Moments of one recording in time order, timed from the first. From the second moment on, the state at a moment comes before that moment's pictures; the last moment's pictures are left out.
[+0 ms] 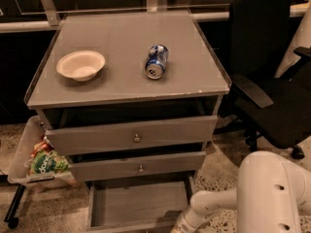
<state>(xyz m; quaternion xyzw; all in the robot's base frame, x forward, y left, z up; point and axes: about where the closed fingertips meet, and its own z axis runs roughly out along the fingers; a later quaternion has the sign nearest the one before) 0.384 -0.101 0.184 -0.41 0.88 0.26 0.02</state>
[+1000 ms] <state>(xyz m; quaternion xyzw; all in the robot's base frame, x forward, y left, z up) 0.413 -0.103 0.182 -0.42 0.88 0.20 0.05</state>
